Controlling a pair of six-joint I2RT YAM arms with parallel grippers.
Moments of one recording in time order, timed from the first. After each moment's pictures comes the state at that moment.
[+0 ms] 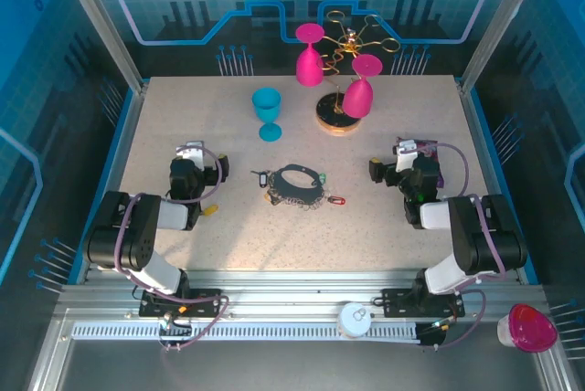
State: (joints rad) left arm -0.02 1.57 0.37 0.84 -0.07 -0.09; right arm 0.03 1.54 0.38 0.78 -0.13 -0.07
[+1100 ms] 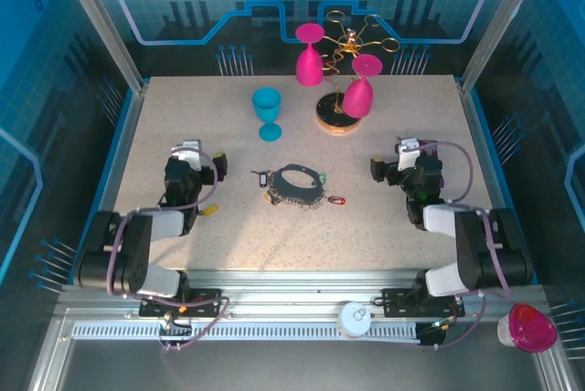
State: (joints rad) left arm -0.02 1.37 0.34 0.76 -0.05 -0.09; right arm 0.04 1.38 0.40 0.63 -0.12 -0.08
